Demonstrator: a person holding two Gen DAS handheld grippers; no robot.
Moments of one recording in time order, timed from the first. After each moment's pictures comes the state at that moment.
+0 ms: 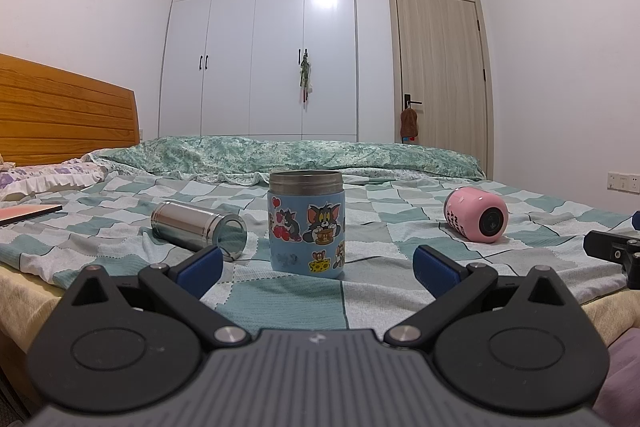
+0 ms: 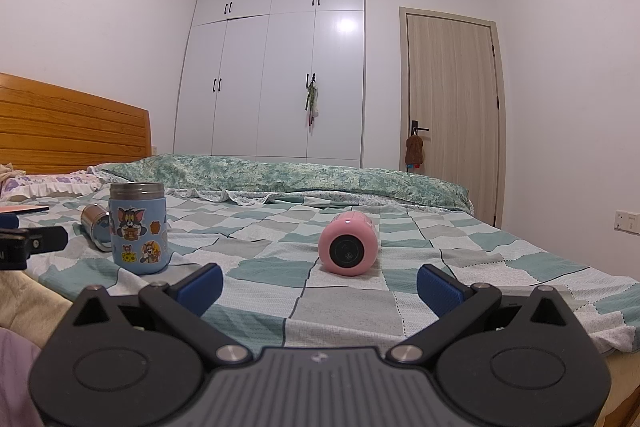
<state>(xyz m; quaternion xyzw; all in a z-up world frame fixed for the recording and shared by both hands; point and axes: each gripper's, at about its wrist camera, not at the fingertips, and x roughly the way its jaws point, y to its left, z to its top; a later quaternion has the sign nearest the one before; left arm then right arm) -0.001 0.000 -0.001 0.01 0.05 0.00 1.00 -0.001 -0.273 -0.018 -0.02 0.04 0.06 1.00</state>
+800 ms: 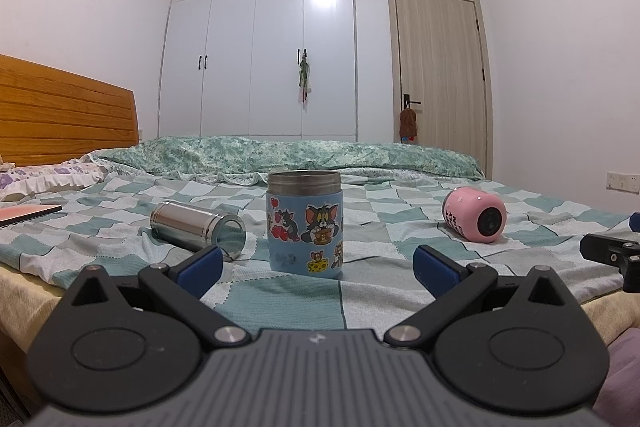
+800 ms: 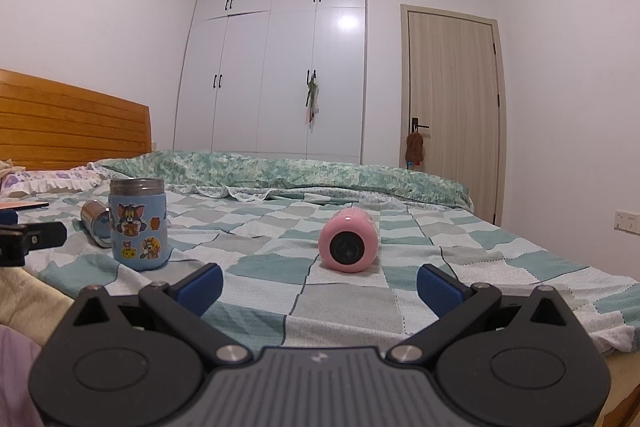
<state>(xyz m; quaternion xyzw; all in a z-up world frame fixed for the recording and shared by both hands) -0.001 -0.001 0.000 0.01 0.05 -0.01 1.00 0.001 -0.271 -0.019 -0.02 0.05 0.06 1.00</state>
